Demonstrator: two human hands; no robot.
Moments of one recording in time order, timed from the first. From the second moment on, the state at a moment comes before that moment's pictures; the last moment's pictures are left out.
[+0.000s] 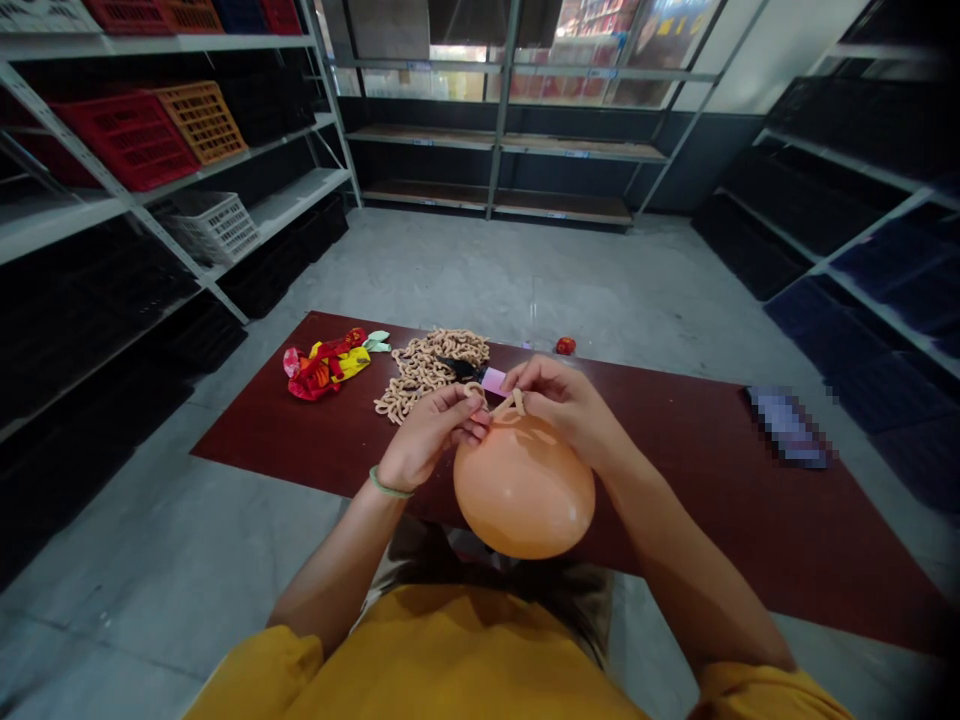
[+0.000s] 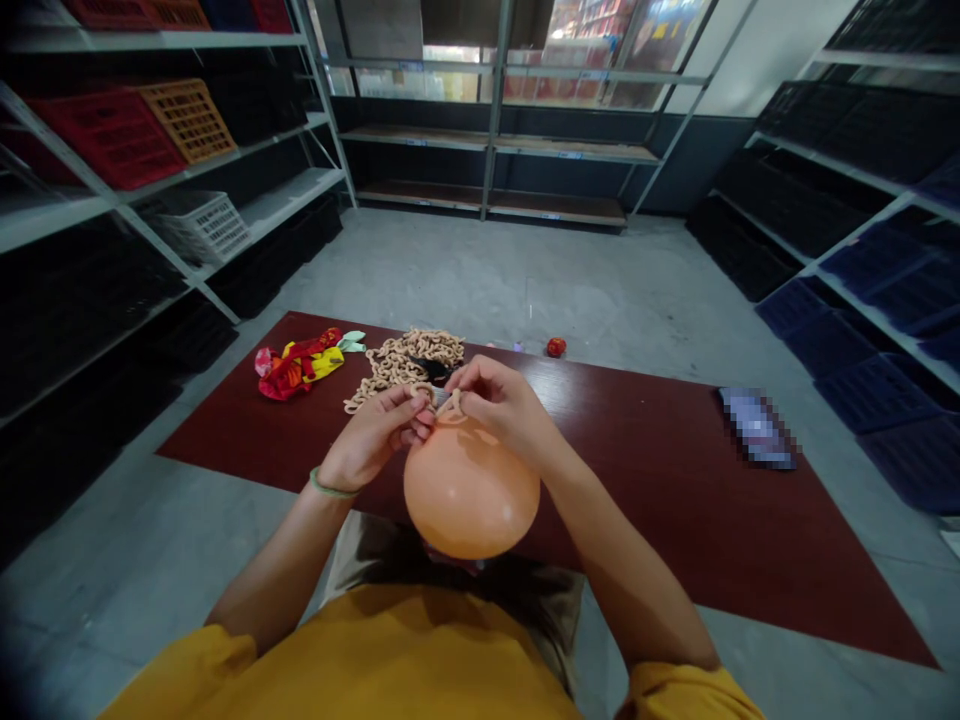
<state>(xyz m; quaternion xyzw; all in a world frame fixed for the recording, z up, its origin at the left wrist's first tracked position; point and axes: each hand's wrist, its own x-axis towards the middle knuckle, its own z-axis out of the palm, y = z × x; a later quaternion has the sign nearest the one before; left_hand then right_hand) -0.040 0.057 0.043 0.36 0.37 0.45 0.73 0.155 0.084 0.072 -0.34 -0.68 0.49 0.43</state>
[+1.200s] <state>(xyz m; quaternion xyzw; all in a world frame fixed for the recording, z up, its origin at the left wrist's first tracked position) -0.038 0.058 0.035 0.46 0.40 0.33 0.72 0.138 0.089 0.056 -0.34 -0.77 0.45 0.30</state>
